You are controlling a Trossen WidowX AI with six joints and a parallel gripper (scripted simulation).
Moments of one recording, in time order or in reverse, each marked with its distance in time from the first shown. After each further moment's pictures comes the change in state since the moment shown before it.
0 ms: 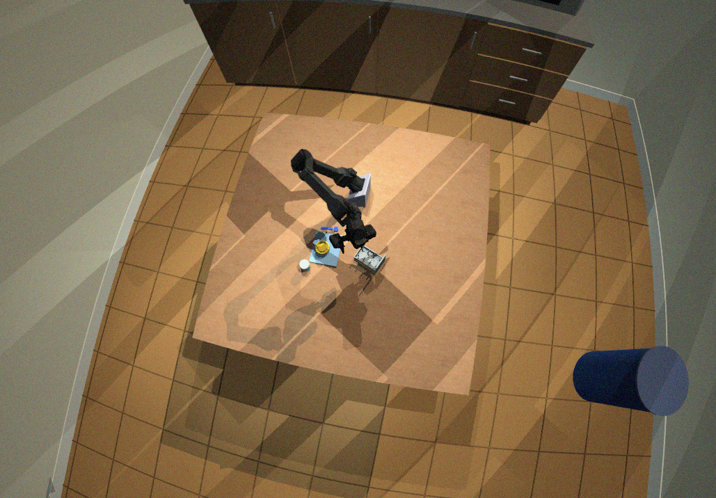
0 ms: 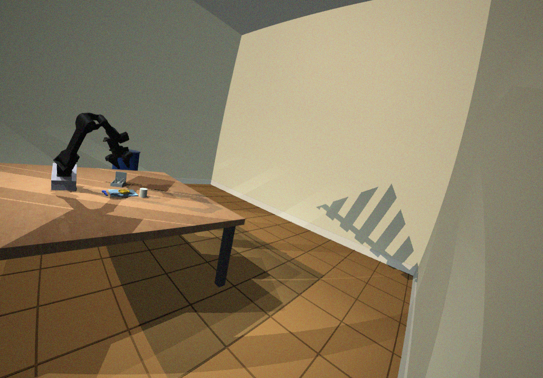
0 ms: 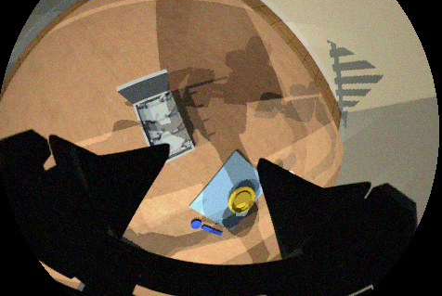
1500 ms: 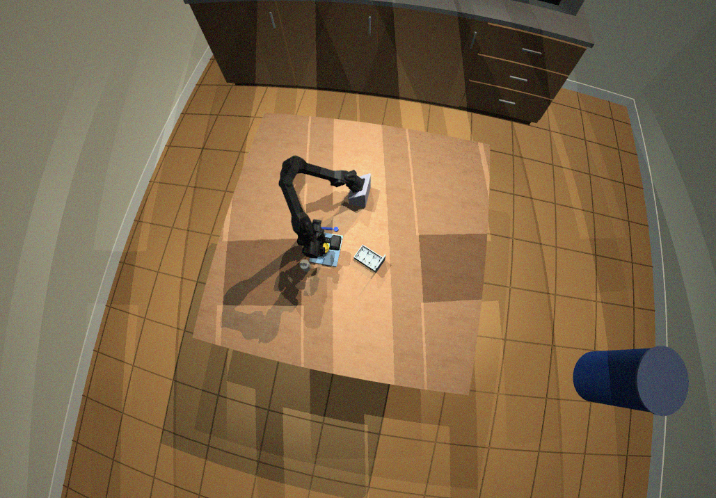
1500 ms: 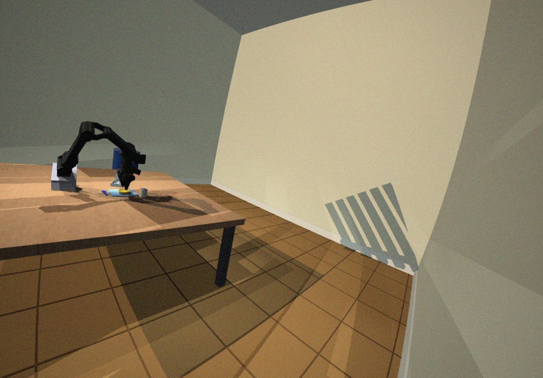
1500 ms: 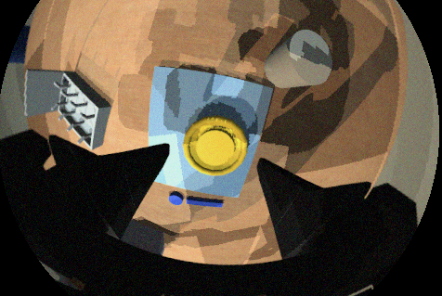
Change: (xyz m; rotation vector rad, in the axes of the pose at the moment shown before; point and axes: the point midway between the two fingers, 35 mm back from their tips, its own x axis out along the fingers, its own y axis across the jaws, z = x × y) arm 0.074 -0.097 -0.127 0.576 0.464 0.137
